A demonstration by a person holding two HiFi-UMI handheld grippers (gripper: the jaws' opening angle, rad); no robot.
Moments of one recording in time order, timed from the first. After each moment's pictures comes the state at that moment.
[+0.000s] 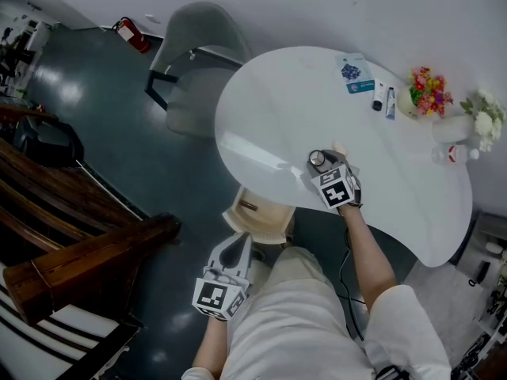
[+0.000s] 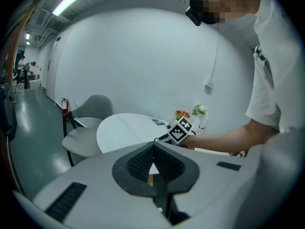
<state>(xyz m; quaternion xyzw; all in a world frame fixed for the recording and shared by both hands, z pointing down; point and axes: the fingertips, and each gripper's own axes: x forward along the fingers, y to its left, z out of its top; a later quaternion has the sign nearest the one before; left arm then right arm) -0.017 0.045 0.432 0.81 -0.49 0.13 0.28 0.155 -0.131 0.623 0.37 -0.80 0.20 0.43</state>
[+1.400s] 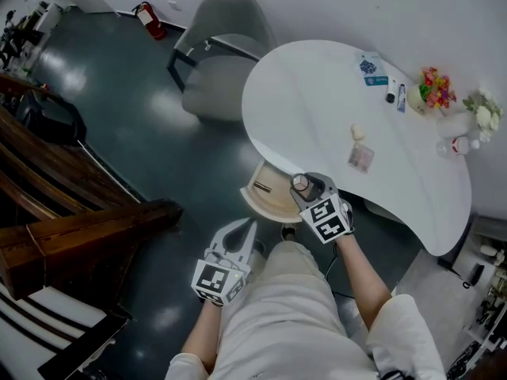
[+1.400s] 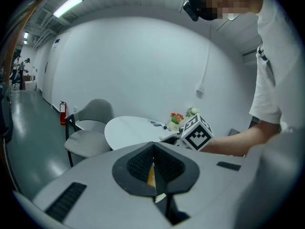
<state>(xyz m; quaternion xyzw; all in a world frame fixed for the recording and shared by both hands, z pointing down) -0.077 0.108 0.417 0.84 -0.47 0.10 0.26 0.022 0.021 0.544 0.29 -0.86 0.16 0.39</state>
